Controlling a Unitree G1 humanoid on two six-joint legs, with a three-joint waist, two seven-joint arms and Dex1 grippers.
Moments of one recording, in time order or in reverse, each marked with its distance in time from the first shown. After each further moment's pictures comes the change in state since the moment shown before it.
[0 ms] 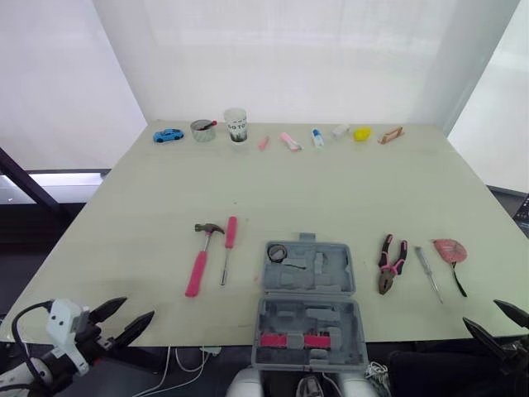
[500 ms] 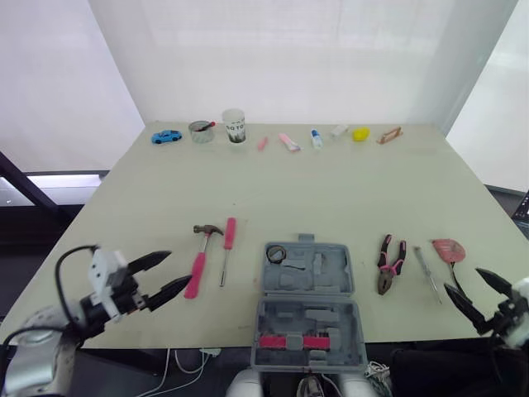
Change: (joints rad) left arm -0.208 0.061 -0.164 -0.268 -0.044 0.113 -0.067; right arm -0.172 0.014 0.069 -0.142 0.003 0.164 -0.166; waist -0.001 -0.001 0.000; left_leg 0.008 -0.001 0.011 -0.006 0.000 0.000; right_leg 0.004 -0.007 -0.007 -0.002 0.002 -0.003
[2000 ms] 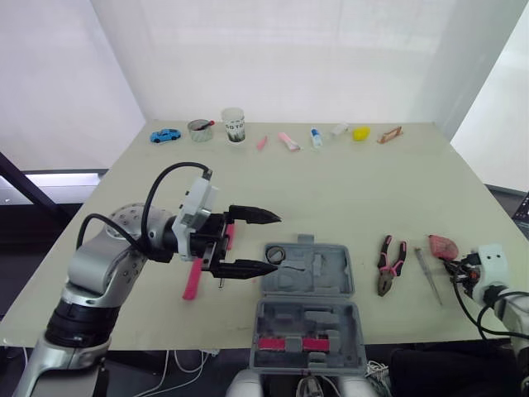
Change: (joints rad) left arm -0.489 0.083 -0.346 -0.367 -0.207 0.406 -0.162; right arm -0.506 -0.074 0.166 0.659 -0.235 0.137 -0.154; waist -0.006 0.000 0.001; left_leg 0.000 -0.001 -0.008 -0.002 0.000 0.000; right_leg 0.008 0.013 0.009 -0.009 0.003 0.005
